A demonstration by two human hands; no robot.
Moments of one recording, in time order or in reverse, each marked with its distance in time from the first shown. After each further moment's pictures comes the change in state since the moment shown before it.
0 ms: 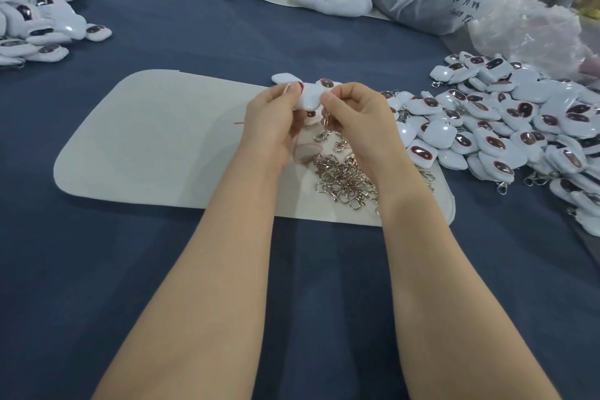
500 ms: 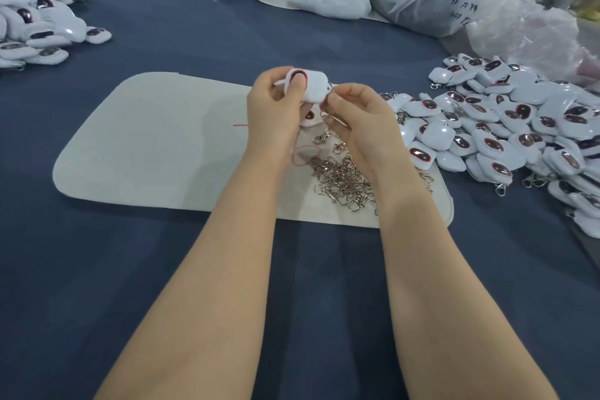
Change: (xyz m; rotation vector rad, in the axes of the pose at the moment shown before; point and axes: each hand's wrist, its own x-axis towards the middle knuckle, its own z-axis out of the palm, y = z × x) left_hand -0.007 0.000 0.005 0.110 0.036 0.313; right_hand 0.002 0.003 -0.002 0.302 0.051 0.101
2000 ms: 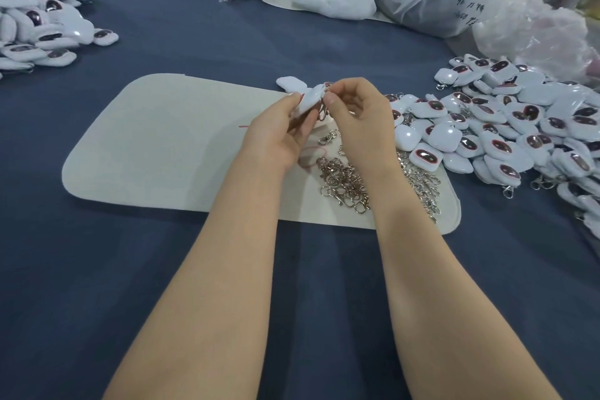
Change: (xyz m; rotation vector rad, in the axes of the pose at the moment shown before) left_hand 0.008 -0.001 -0.008 -0.464 -0.011 -0.540; right_hand -0.002 0.004 0.011 -0.487 0.071 -0.339
